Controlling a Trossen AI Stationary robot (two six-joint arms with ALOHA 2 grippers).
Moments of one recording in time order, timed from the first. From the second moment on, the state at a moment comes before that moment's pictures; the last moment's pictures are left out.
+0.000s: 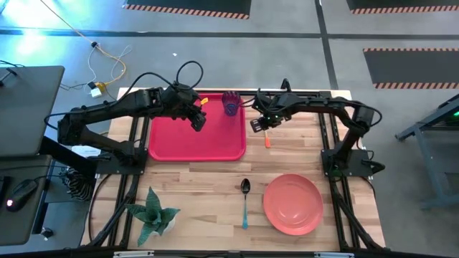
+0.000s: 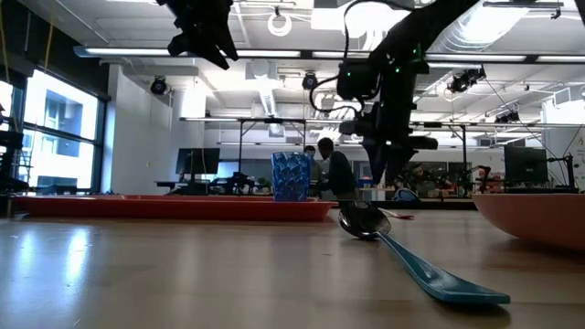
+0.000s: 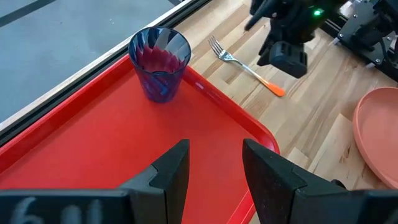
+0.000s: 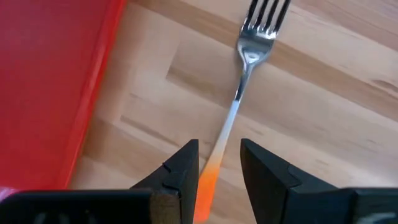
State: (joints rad) left arm 0.28 1.26 1.27 -0.79 -0.18 -0.41; right arm -0.45 1.74 1.18 -0.78 0.03 0.70
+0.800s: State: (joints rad) left arm 0.28 1.26 1.27 -0.79 -0.19 -0.42; right arm -0.50 1.89 1.18 -0.71 0.06 0.62
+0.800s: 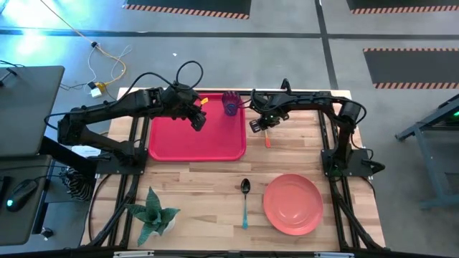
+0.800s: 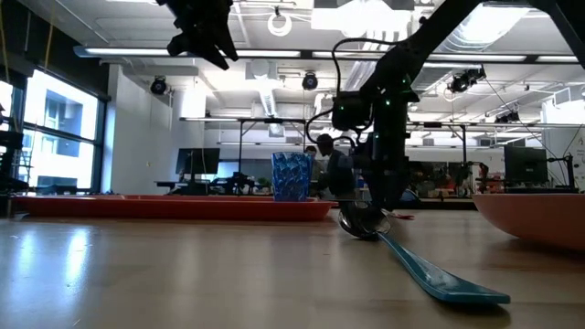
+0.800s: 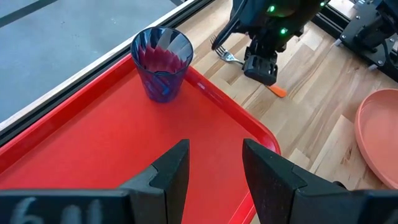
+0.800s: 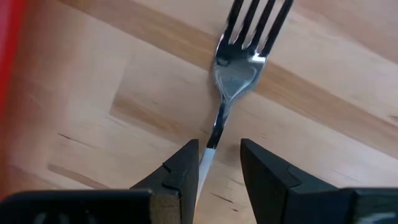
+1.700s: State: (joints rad) left arm 0.28 1.26 1.27 -0.82 -0.19 -0.42; right arm -0.50 1.89 1.21 -0.76 0.05 0.65
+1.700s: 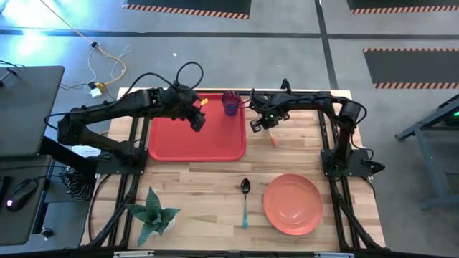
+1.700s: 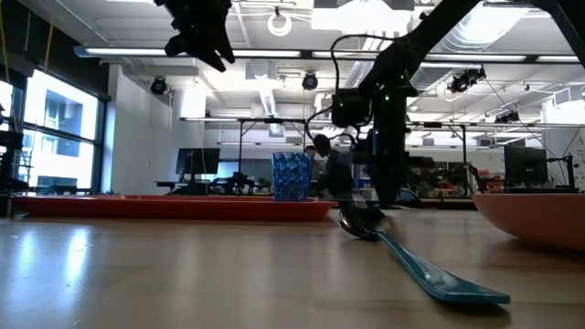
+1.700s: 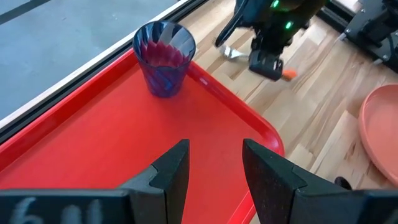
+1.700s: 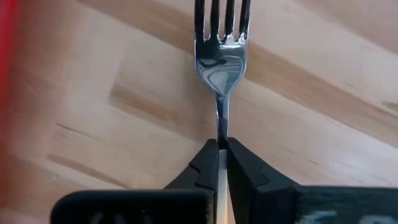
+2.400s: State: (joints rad) left arm 0.28 1.26 1.27 -1.02 -0.24 -0.42; right arm -0.37 1.51 1.24 -0.86 0.18 0.89
